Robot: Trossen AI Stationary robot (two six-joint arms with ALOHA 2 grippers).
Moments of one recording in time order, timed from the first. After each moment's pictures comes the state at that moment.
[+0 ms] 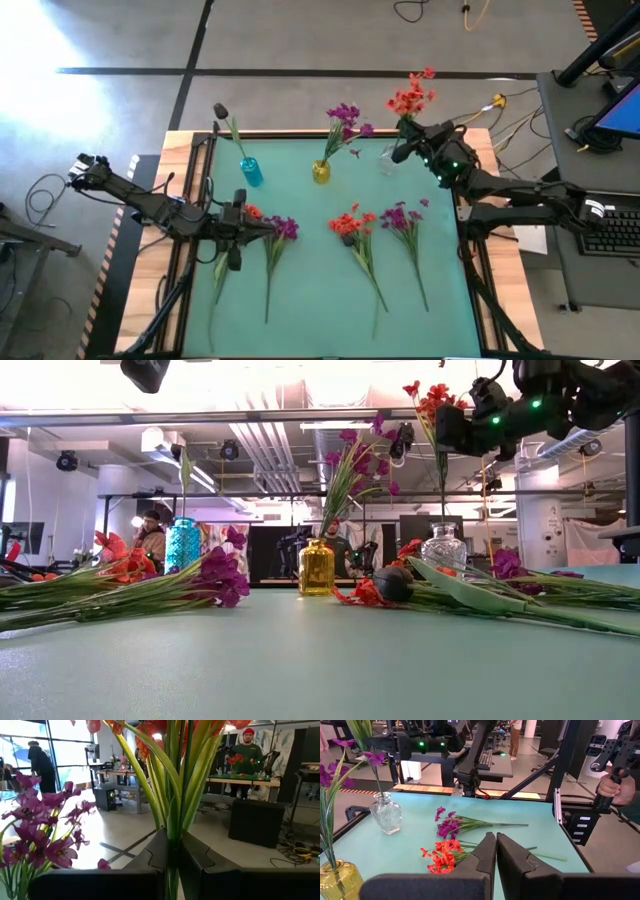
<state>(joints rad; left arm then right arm) -0.46 0.84 0.63 0.04 -0.46 -0.17 -0.52 0.97 0.43 0.64 0.51 -0.05</state>
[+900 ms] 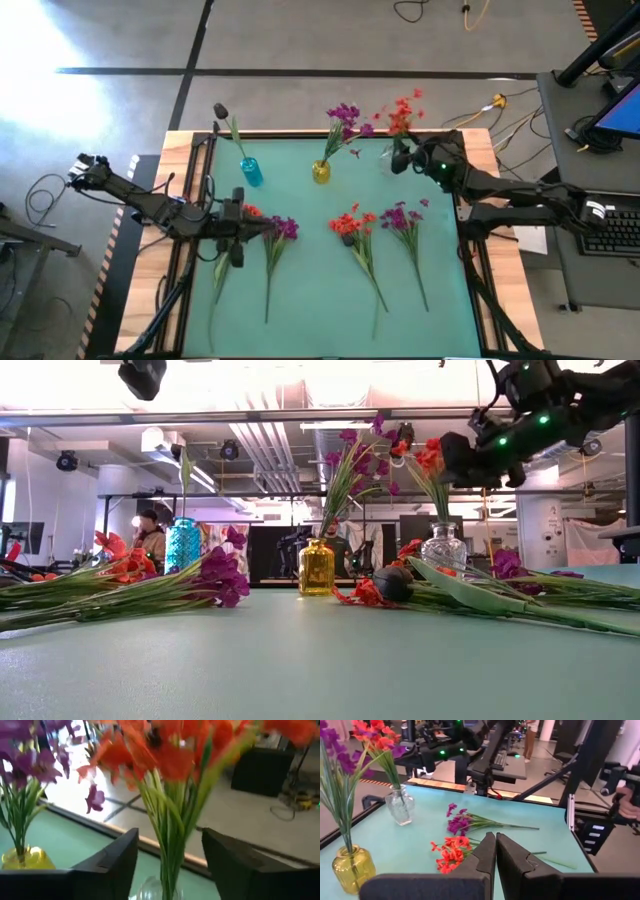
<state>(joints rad) -0.46 0.83 0.63 0.03 -0.54 -0.24 -0.52 0.94 0.42 0.31 0.49 0.15</state>
